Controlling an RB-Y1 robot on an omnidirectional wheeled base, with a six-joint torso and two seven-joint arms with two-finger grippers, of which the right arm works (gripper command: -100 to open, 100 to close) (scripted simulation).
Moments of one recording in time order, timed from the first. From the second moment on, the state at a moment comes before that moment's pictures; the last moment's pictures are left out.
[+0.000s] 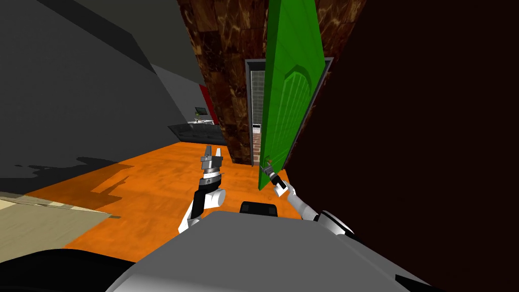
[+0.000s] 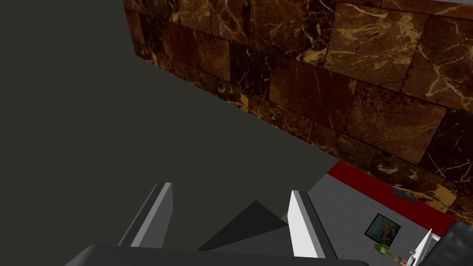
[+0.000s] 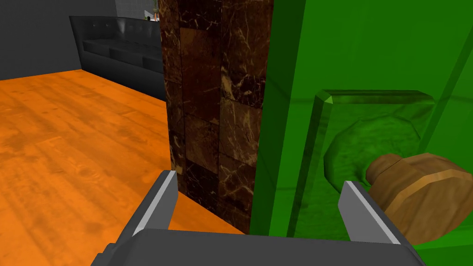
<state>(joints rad) -0.27 -0.29 0.66 -1.08 -0.31 -0.41 -1.69</state>
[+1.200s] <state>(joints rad) -0.30 -0.35 0.63 -1.00 -0.33 -0.47 -1.75</state>
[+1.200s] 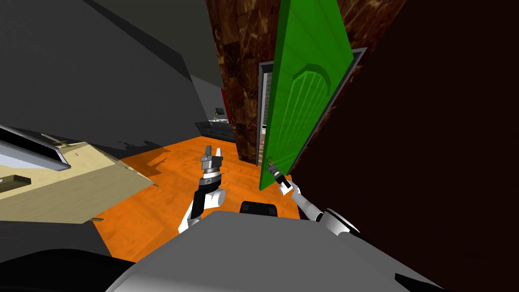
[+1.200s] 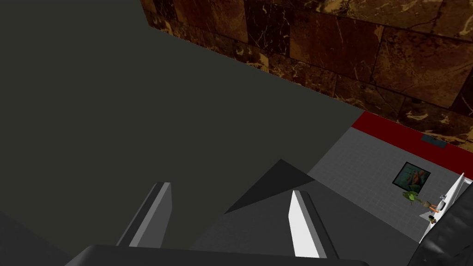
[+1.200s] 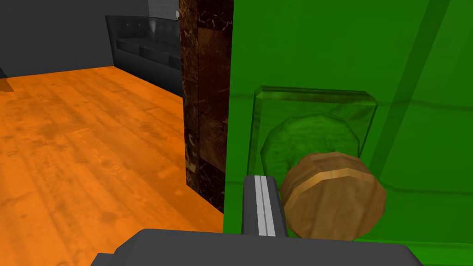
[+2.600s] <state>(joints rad) -0.29 -0.40 0.65 -1.02 -0.33 -0.49 -1.79</state>
